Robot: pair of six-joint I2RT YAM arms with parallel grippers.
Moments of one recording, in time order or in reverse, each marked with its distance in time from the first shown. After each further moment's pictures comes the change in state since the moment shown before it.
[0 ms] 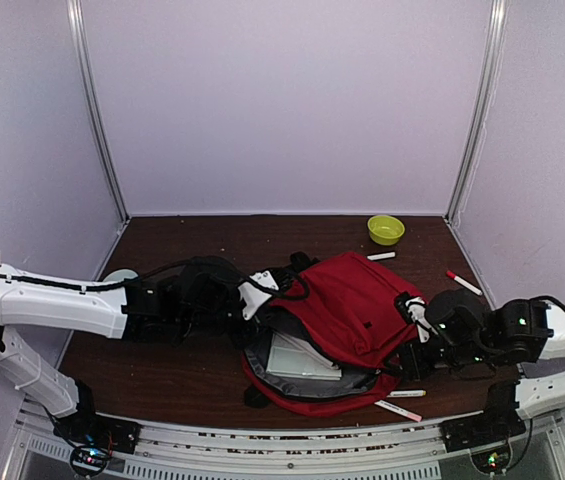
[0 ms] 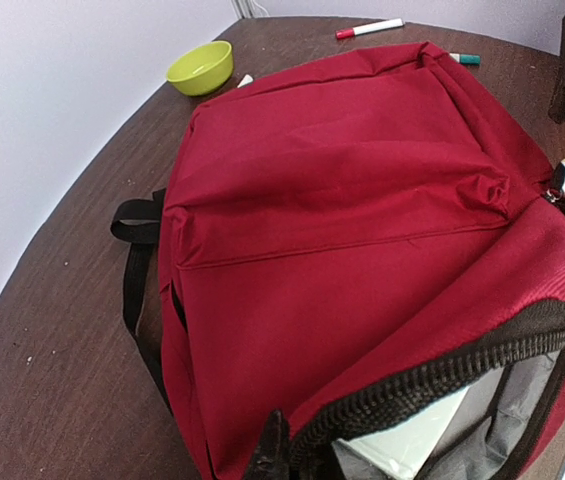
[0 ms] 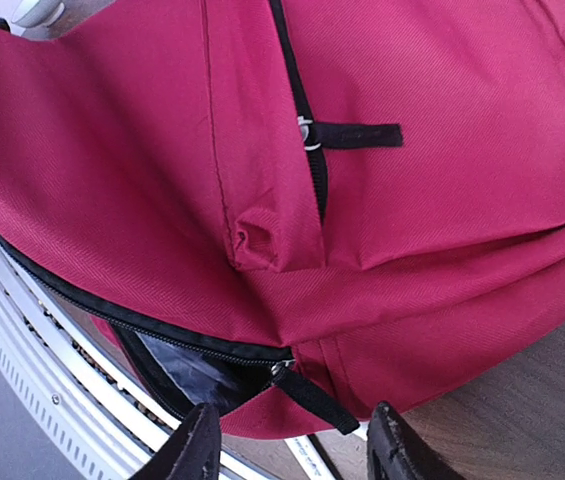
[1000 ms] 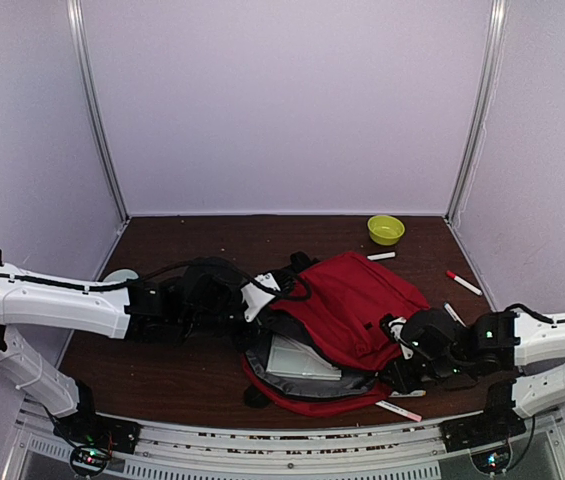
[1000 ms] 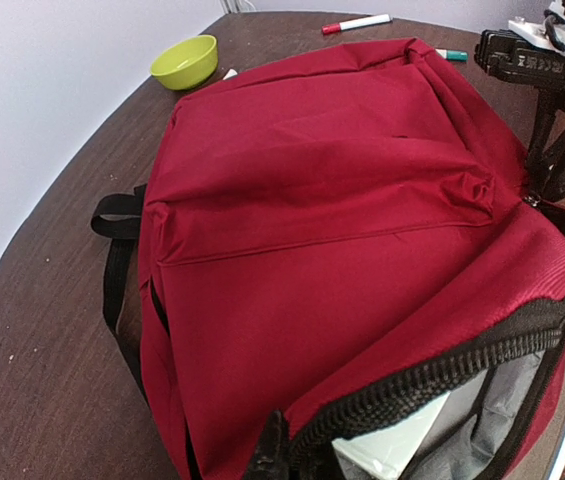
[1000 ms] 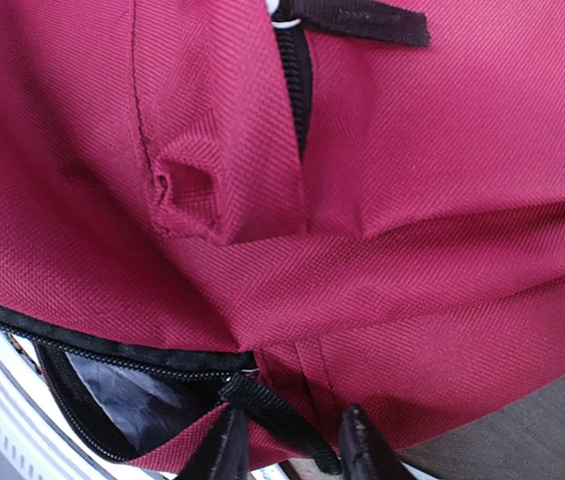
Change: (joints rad) left arm 0.000 0.014 0.003 -0.002 0.039 -0.022; right arm 0.000 0.161 -0.099 0.129 -0.025 -0.022
